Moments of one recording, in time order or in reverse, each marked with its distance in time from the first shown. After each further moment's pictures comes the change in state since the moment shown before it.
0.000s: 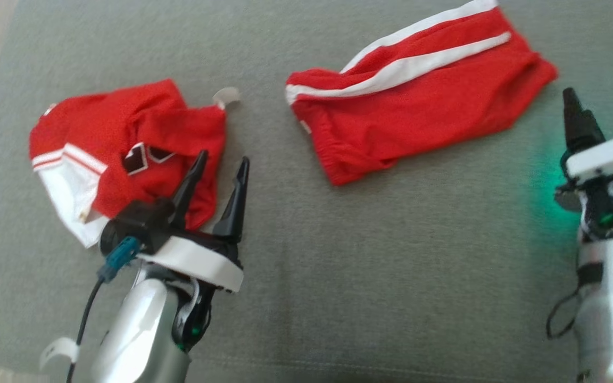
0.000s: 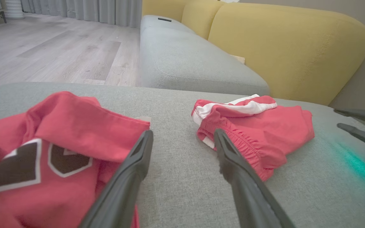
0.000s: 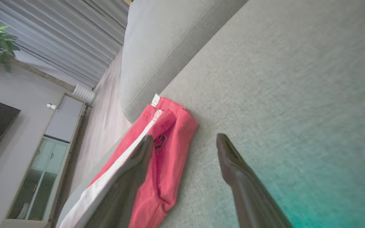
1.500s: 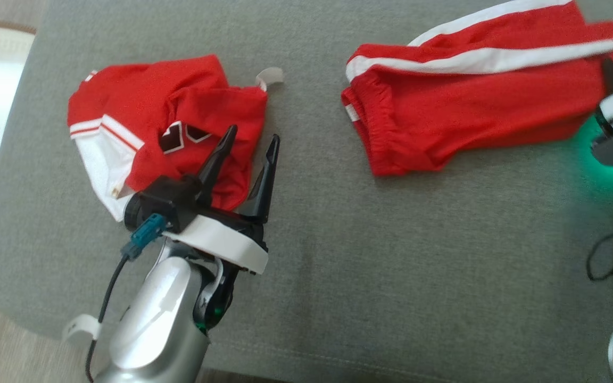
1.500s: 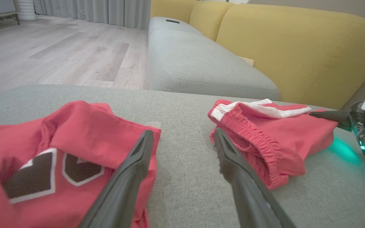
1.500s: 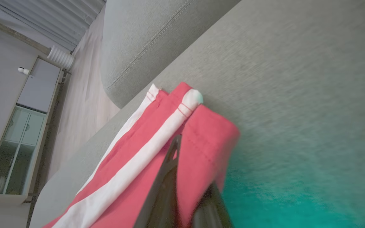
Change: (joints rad) left arm -0.094 -0.006 -0.105 0.005 -0.039 0.042 0.000; right arm -0.323 -0.123 -0.055 0.369 -0.141 0.000 0.079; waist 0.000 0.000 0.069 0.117
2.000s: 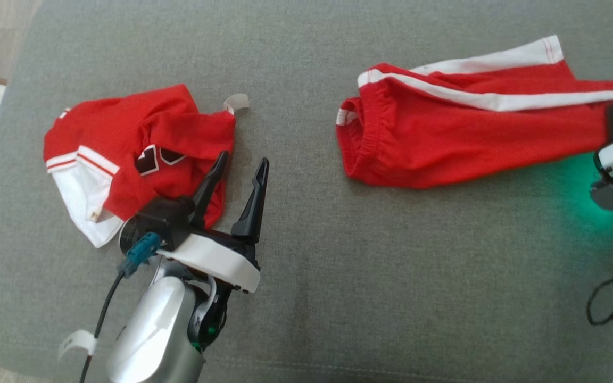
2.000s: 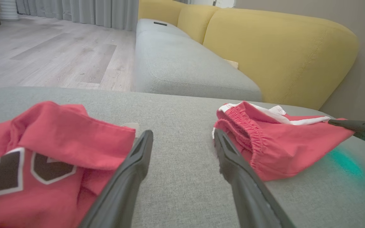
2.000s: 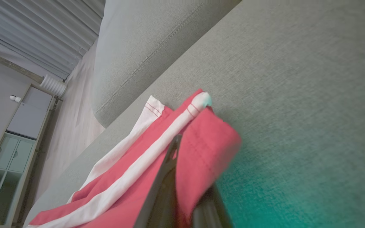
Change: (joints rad) left arm 0.062 0.000 0.033 0.027 0.001 -0.008 0.000; right arm 0.177 -0.029 0.052 -0.061 0.101 0.000 -0.087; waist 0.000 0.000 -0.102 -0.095
